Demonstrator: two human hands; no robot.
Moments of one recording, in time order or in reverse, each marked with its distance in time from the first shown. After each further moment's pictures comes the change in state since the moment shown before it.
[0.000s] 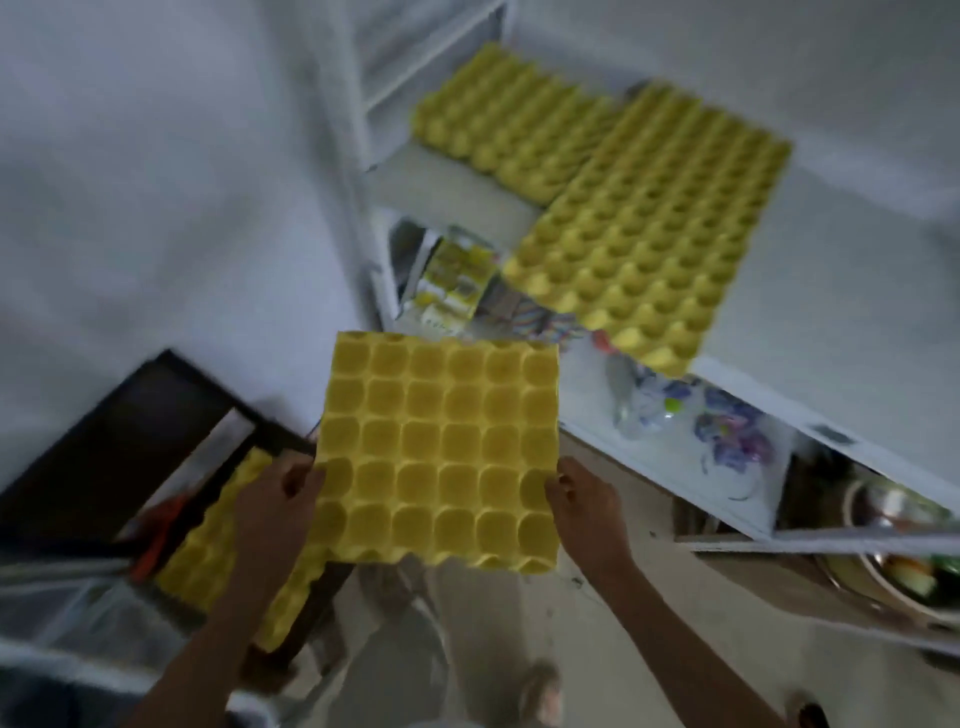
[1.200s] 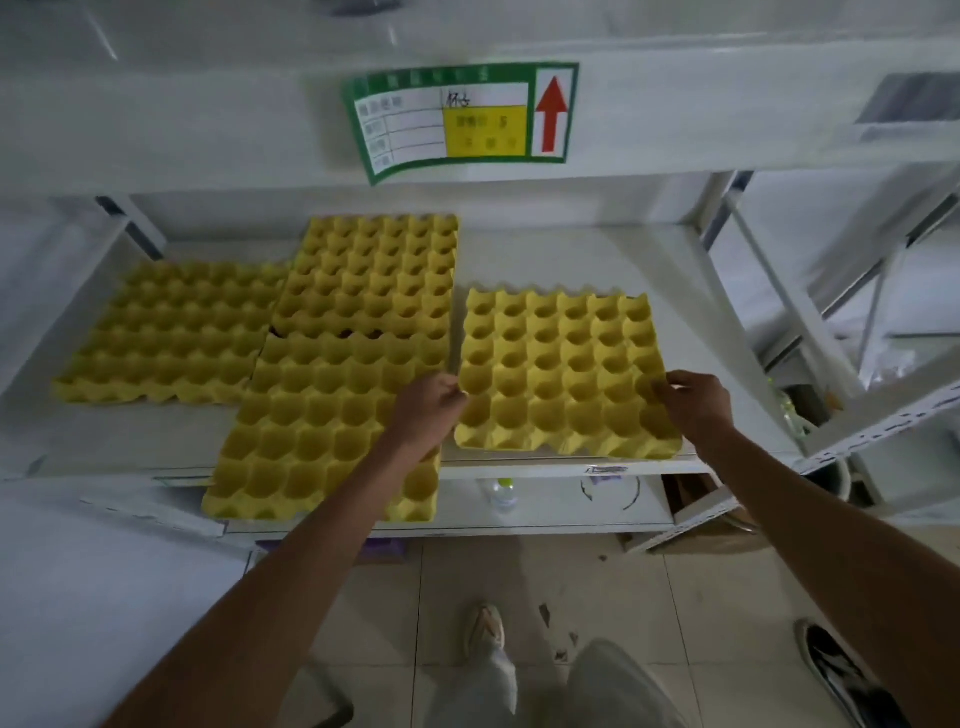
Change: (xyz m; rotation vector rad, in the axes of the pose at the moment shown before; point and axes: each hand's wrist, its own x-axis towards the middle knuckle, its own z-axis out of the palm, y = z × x) left_hand 0.065 0.505 0.279 0.006 -0.708 0.491; right_hand 0.178 0.278 -0.344 0.326 0.535 0.593
